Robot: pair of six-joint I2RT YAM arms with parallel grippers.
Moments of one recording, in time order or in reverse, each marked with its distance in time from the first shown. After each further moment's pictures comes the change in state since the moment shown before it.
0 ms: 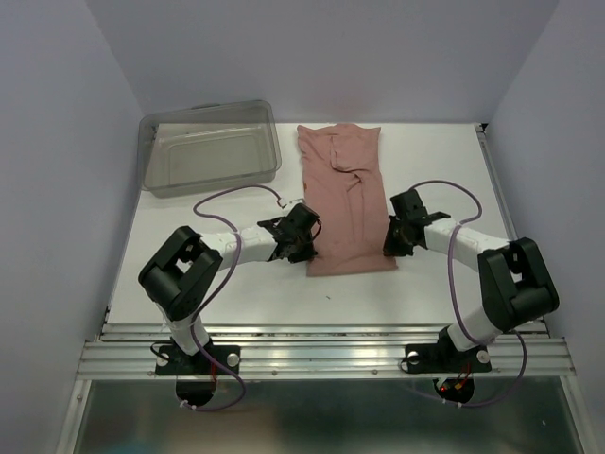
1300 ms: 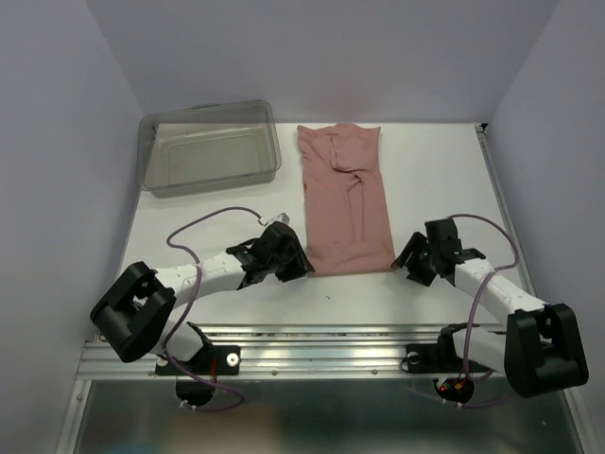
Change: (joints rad) left arm -0.019 -0.335 -0.297 0.115 0.132 -0.159; right arm -0.149 -0.392 -0.319 0.021 -0.150 0.177
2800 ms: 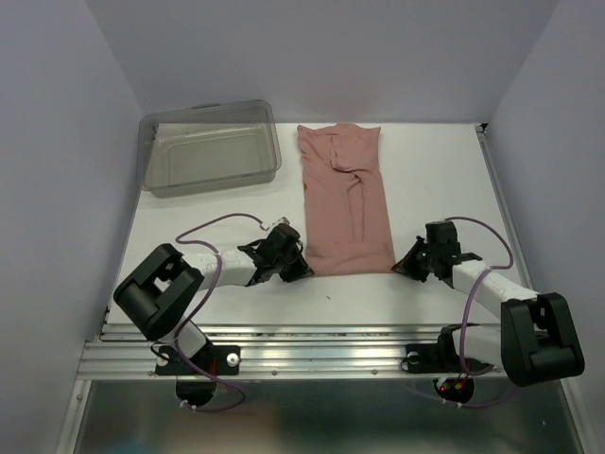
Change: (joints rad) left arm 0.018 0.158 -0.022 0.145 0.005 -0.080; right arm -0.029 0.055 -0.072 0.185 -0.108 0.032
